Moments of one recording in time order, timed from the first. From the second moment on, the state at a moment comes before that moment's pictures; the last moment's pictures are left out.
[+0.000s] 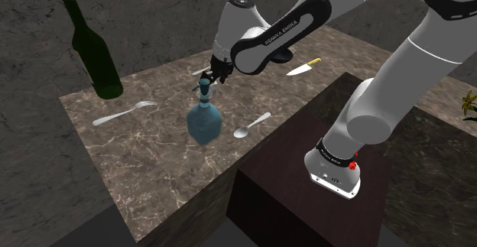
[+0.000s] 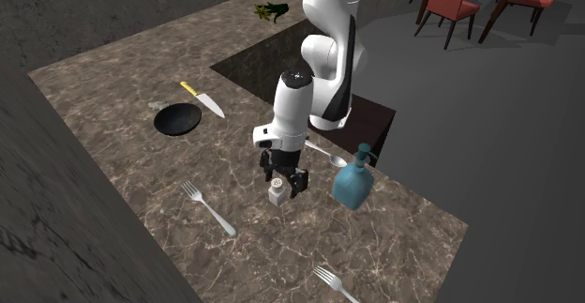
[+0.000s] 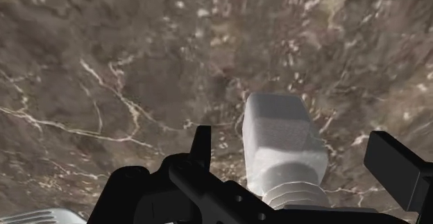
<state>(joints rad) 0.10 -0.08 0.16 -2.50 -0.08 2.67 0.37</state>
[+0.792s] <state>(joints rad) 0.09 -0.07 0.16 -2.50 -0.08 2.68 0.37</state>
